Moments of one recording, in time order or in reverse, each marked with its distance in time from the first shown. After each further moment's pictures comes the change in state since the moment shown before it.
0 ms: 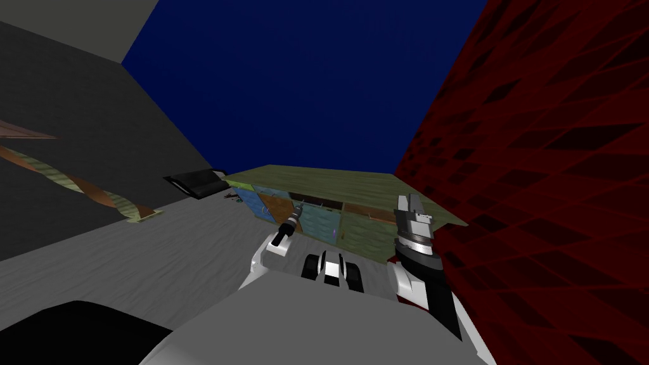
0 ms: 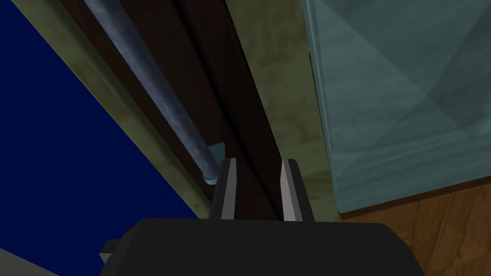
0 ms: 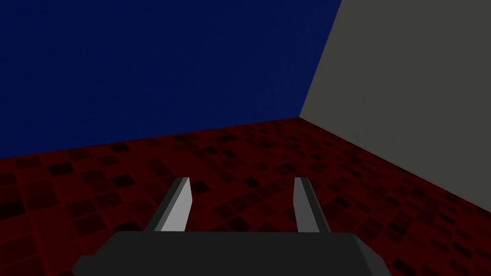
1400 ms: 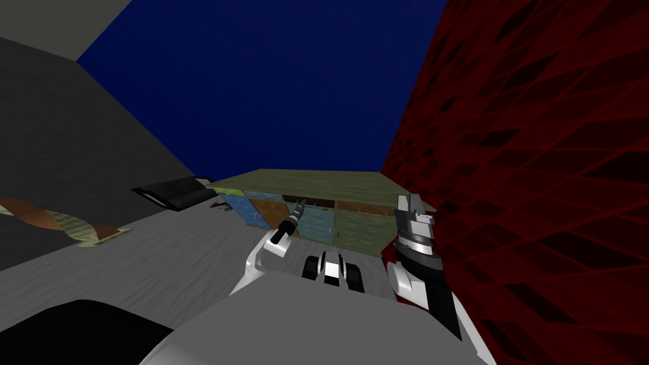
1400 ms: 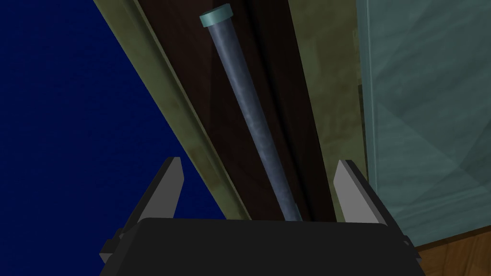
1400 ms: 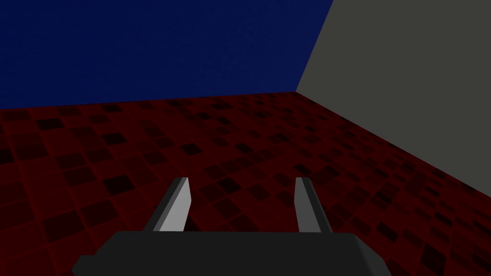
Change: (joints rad) left arm 0.023 0.060 -0.075 -0.226 -0.003 0.281 0.066; right arm 0.000 0.000 0.000 0.000 0.000 0.000 0.000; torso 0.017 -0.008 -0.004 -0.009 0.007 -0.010
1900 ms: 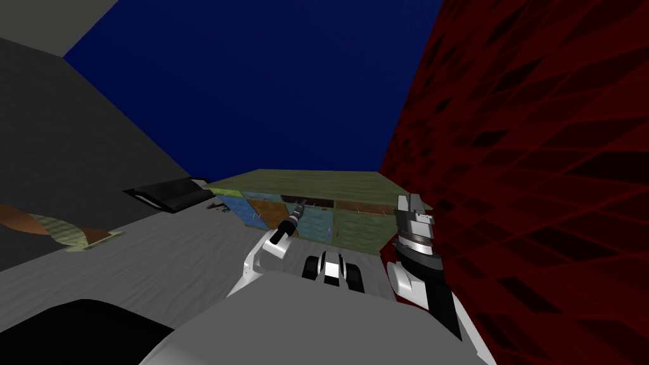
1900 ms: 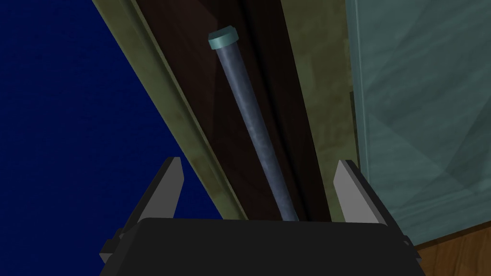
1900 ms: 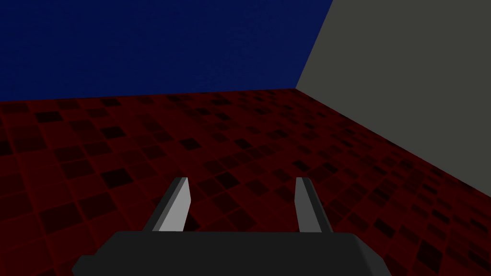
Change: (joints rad) left arm 0.010 0.016 -0.016 -0.048 0.000 0.075 0.018; right arm 0.000 0.000 0.000 0.000 0.000 0.000 0.000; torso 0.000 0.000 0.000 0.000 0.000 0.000
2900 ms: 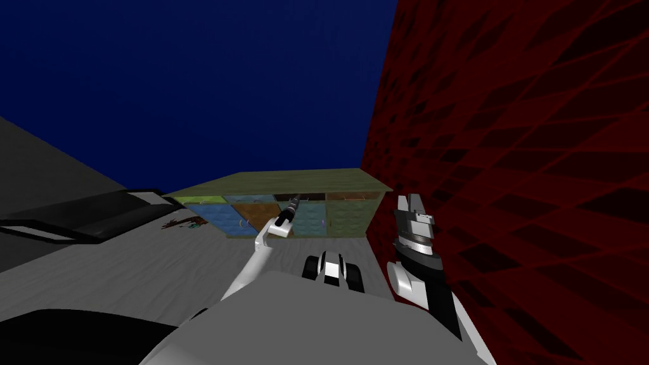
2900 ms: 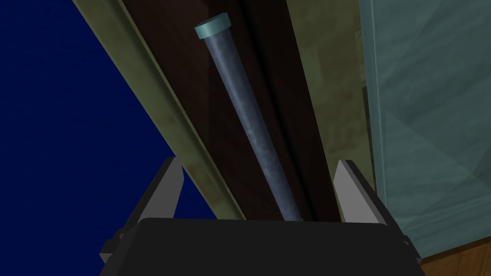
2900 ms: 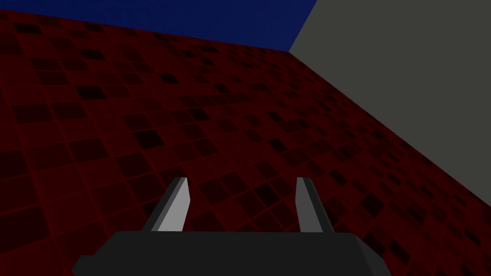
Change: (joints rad) left arm -0.214 -0.031 0.167 0.249 -0.007 0.007 -0.002; right arm 0.000 0.000 0.000 0.000 0.000 0.000 0.000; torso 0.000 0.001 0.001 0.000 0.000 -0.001
